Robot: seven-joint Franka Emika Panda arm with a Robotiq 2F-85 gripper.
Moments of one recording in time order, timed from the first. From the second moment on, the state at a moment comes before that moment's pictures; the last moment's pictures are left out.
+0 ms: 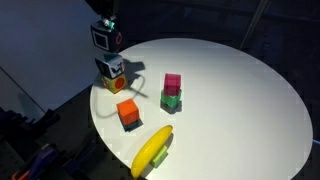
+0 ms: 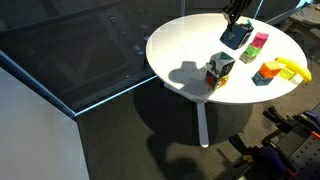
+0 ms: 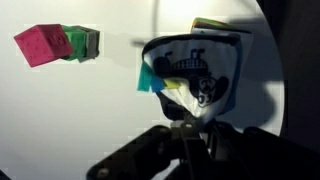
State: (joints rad) arm -0.01 0.06 -0.04 -2.16 -0.20 2.31 0.04
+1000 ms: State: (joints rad) arm 0.02 0.06 -0.02 -2.21 -0.35 2.31 0.24
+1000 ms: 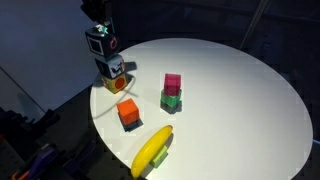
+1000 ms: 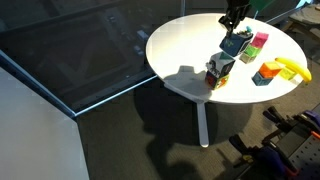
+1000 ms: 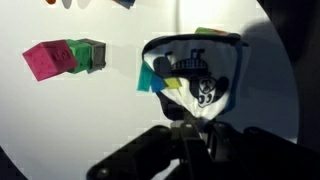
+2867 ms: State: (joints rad) arm 0.04 0.16 -0.02 -2.14 -0.36 2.31 0.37
